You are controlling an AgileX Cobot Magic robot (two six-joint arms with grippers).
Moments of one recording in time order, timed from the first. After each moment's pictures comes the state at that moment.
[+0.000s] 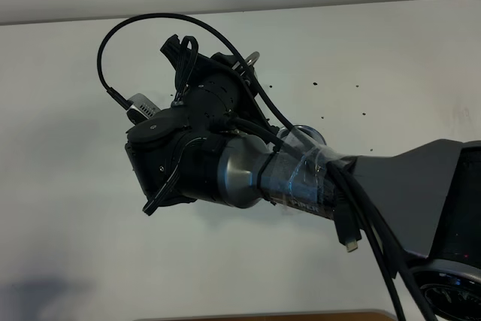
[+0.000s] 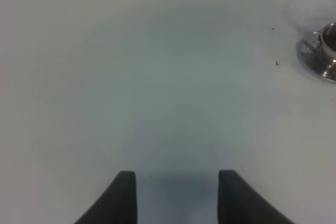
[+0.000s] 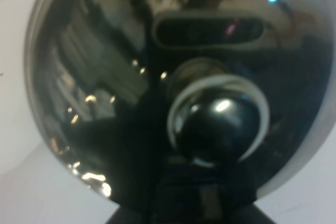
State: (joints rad) left arm 0.06 0.00 -0.46 0.09 1.07 -0.09; right arm 1.22 2.26 -1.75 -1.26 1.21 -0.60
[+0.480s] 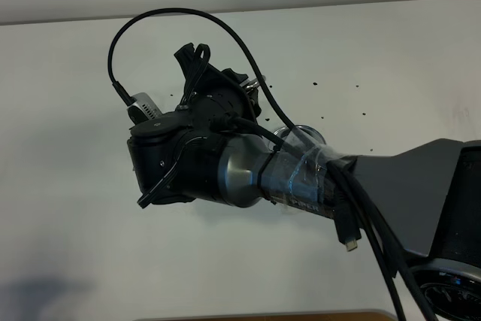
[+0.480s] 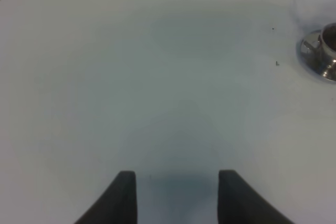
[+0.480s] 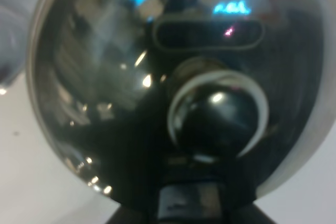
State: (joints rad) left arm 0.06 0.00 -0.46 0.09 1.07 -0.09; right arm 1.22 2.26 -1.75 -1.12 1.21 -0.46
